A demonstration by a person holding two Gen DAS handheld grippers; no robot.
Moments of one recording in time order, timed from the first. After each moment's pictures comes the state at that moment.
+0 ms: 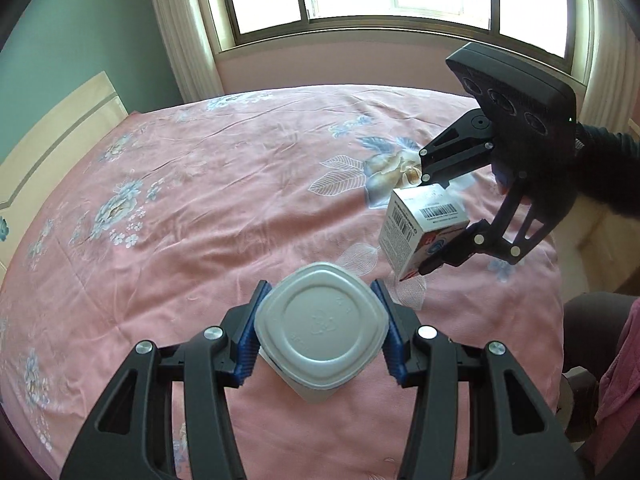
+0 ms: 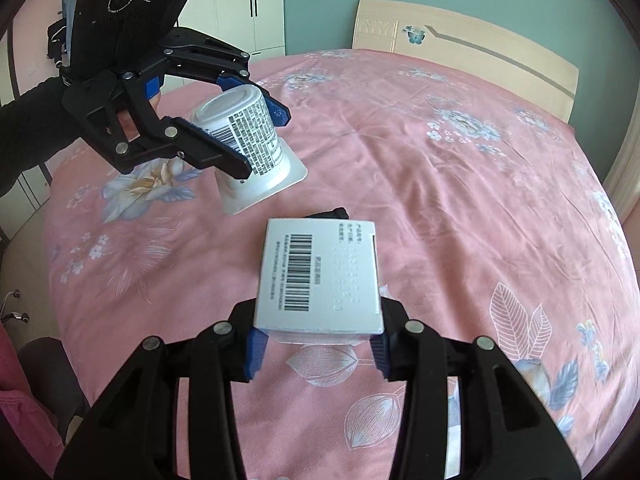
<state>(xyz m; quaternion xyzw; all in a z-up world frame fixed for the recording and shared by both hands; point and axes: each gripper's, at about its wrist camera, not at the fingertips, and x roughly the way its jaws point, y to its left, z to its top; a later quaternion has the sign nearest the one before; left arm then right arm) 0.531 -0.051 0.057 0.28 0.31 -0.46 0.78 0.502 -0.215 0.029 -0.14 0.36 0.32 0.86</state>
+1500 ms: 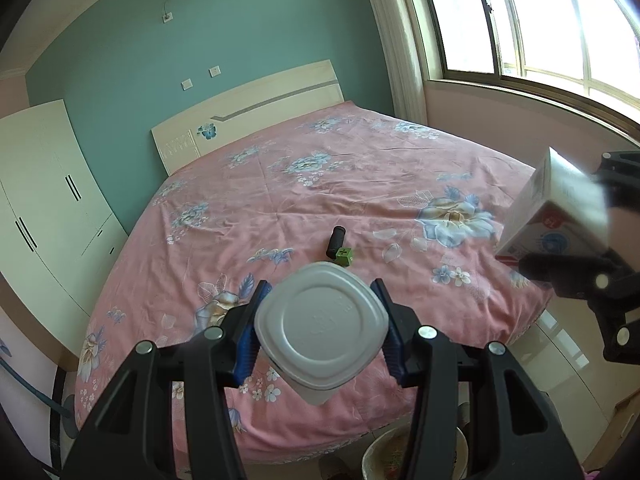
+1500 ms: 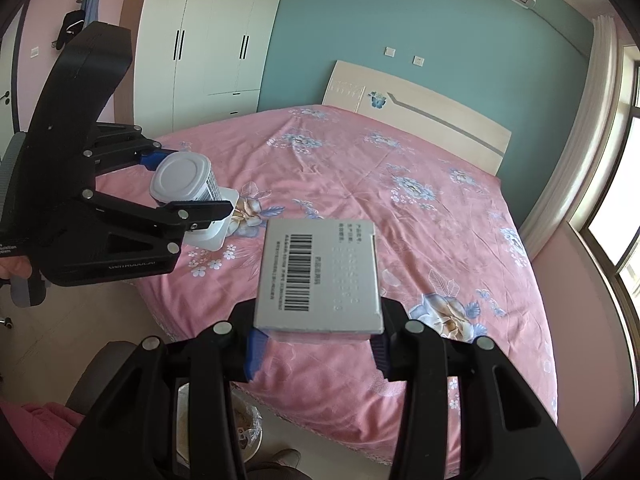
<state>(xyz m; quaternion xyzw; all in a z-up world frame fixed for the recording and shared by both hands) 0.168 -0.023 0.182 0.16 0.29 -0.08 0.94 0.134 -0.170 0.227 -0.18 0.28 0.22 0.92</state>
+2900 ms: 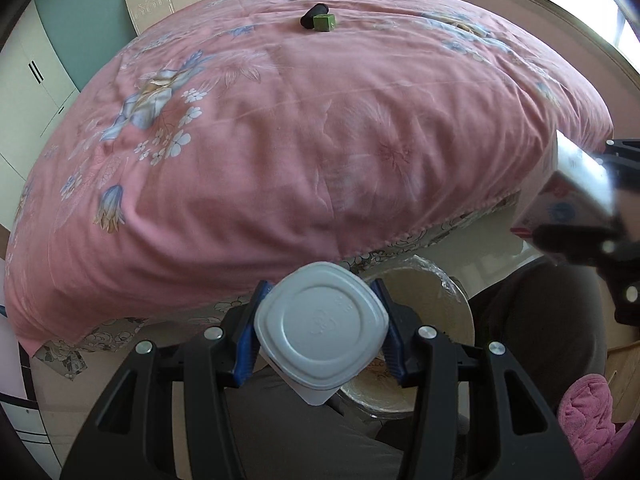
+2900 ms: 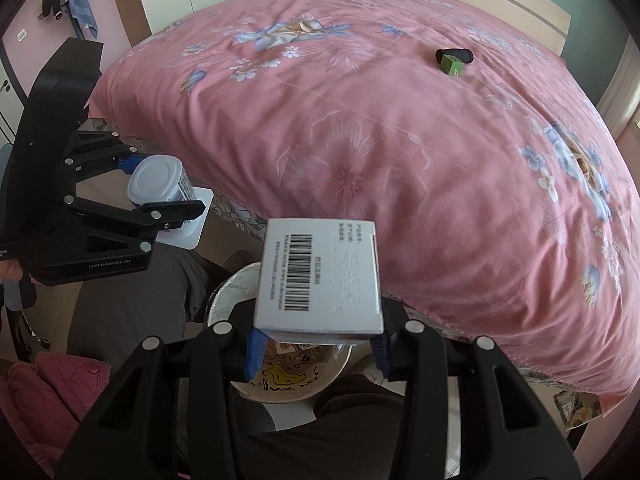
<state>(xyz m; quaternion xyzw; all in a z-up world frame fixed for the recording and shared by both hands) 0.128 0.027 -0.083 0.11 0.52 -0.09 0.84 0.131 -0.129 -0.040 -0.14 0.50 0.26 0.81</state>
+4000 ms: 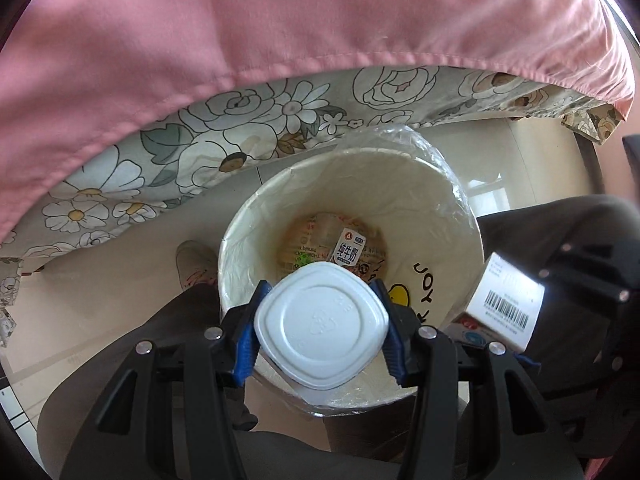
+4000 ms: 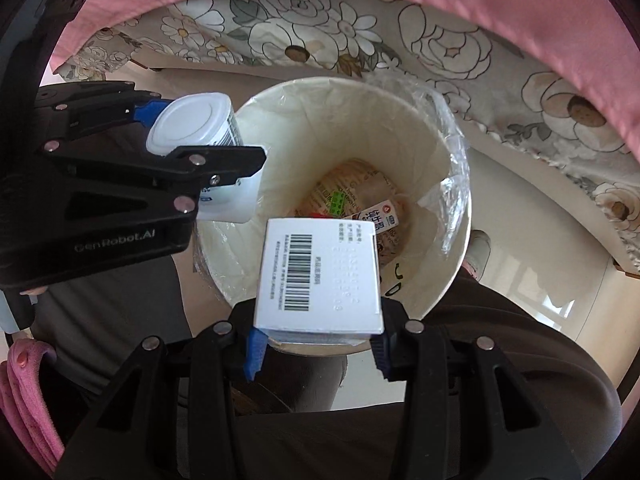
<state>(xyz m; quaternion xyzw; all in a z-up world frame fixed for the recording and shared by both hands) 0.154 0.000 -0.273 0.04 0.68 -0.14 0.72 0.119 -0.107 -0.259 -0.07 0.71 0.26 0.65</state>
